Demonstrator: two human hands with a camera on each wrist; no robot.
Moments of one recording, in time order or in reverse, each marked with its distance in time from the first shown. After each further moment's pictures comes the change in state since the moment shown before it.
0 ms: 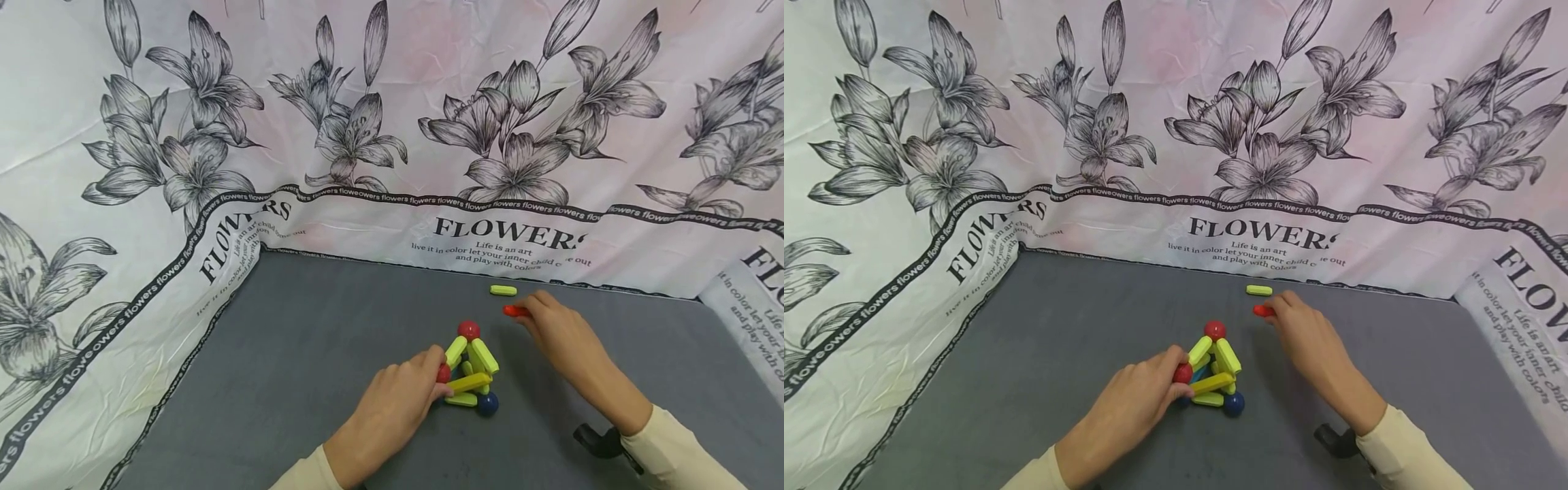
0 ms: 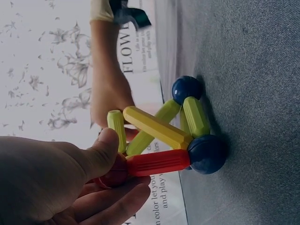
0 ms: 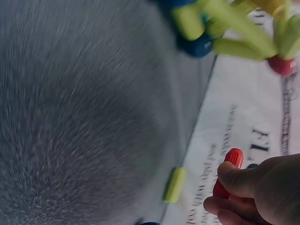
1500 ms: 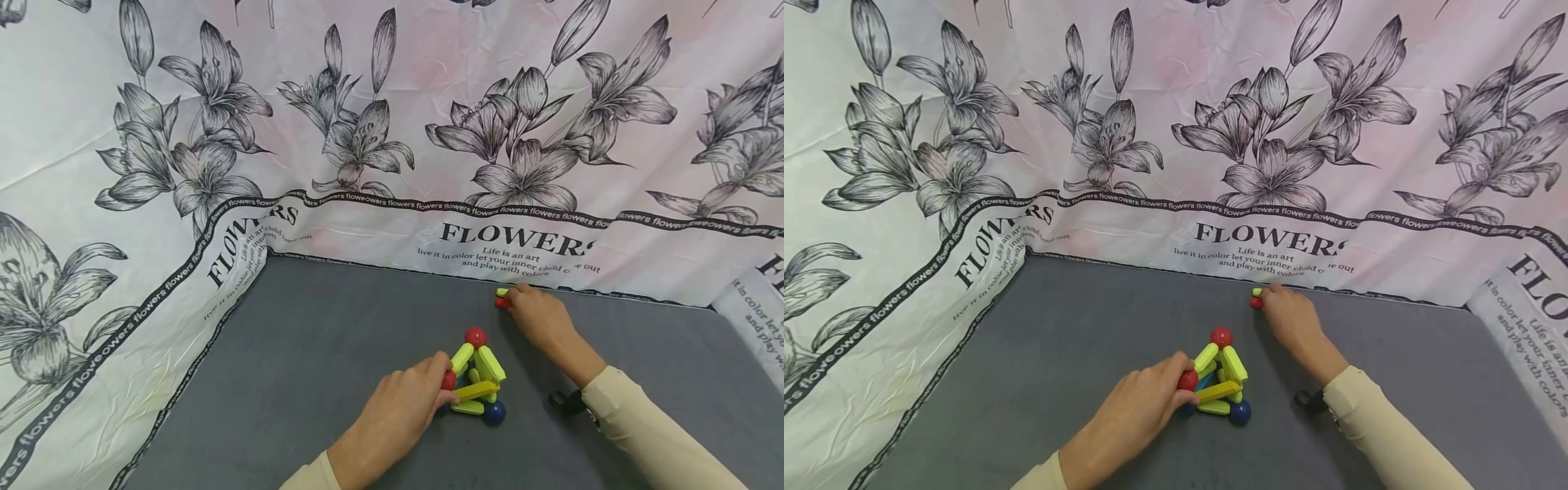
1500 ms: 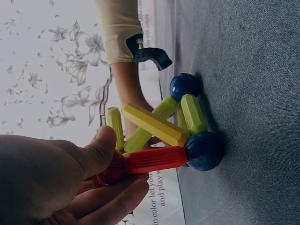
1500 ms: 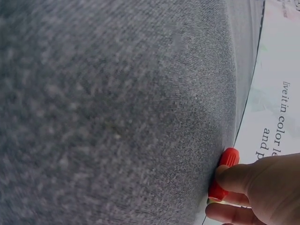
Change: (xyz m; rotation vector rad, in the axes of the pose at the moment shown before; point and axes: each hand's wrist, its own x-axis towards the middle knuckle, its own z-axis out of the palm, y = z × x) left_hand -0.001 -0.006 0.001 -0.043 -0.010 0.023; right_hand 0.052 0.043 0.061 -0.162 -0.191 0.044
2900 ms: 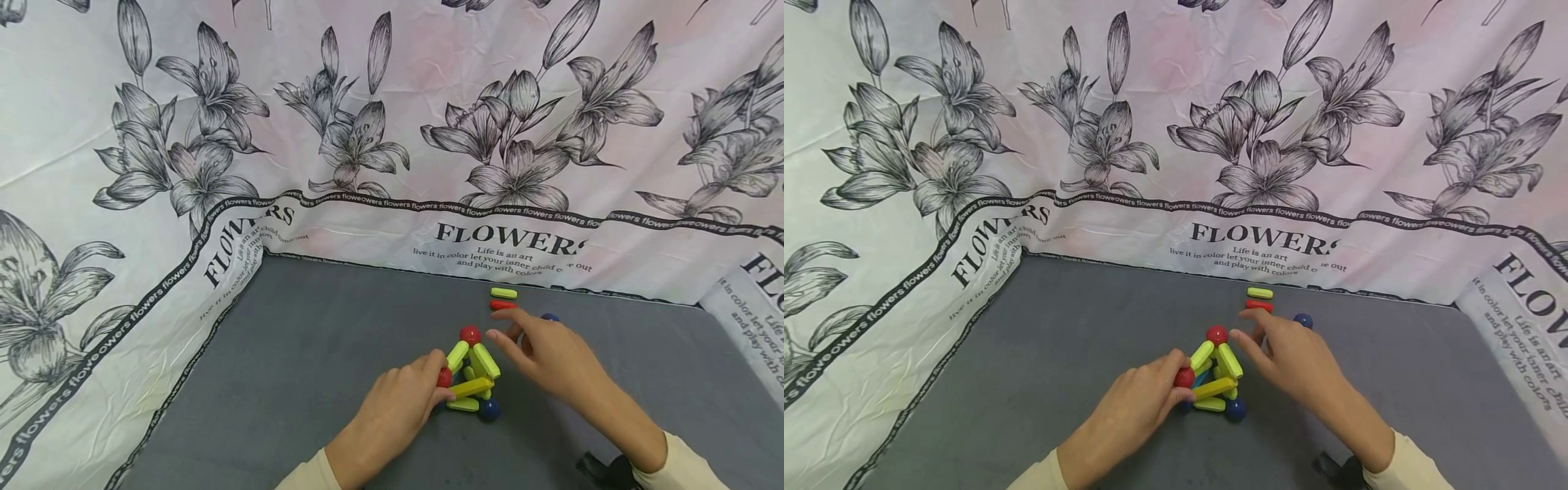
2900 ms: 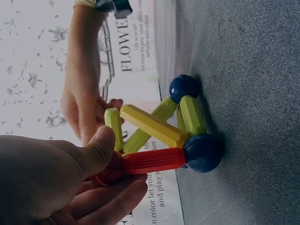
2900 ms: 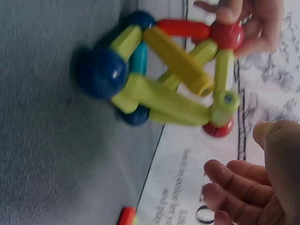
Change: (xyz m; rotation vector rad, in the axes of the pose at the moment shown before) left_hand -0.001 0.003 0.000 0.034 0.021 0.002; right_hand -0.074 -0.071 -0.085 0.293 0.011 0.023
